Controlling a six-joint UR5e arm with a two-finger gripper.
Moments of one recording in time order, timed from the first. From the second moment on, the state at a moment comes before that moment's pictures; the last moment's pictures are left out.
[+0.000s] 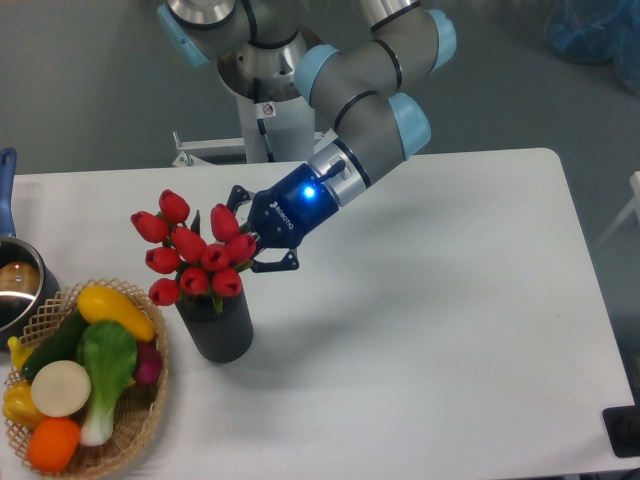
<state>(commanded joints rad) 2.59 -1.76 -2.03 -0.94 0.25 1.26</state>
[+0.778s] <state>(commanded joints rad) 2.62 -1.75 -2.02 -0.95 0.38 1.26</state>
